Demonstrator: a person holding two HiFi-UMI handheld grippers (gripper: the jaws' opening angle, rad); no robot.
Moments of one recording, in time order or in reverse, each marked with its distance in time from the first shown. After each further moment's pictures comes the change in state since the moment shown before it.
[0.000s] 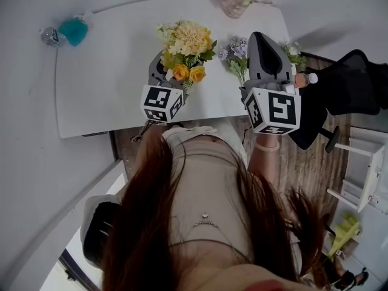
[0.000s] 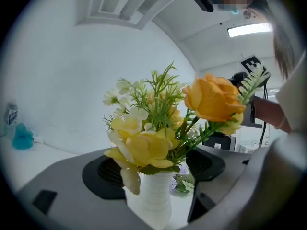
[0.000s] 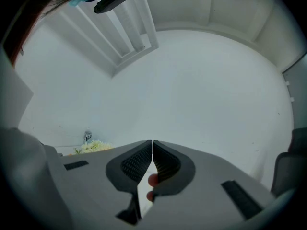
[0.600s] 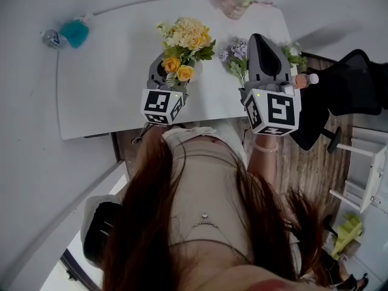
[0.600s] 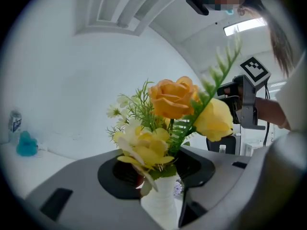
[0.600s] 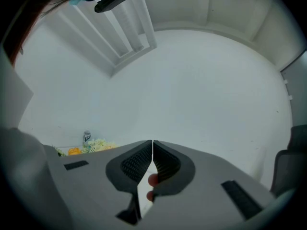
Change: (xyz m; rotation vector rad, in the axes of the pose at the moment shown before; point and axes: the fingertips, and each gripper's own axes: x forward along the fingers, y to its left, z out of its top) left arm -0.004 0.003 0.010 0.042 -0.060 0.045; right arm -0.003 -0.003 -0.007 0.015 -0.004 -0.012
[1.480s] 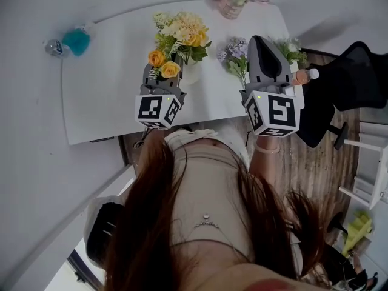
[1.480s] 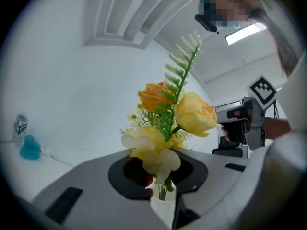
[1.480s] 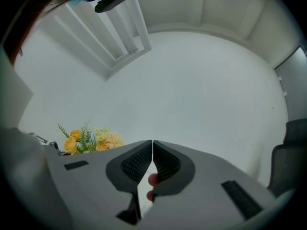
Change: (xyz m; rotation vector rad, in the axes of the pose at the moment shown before) left arm -0.010 0.007 0.047 -0.042 -0.138 0.059; right arm -0.014 -0.013 -0.001 0.038 -0.013 -0.035
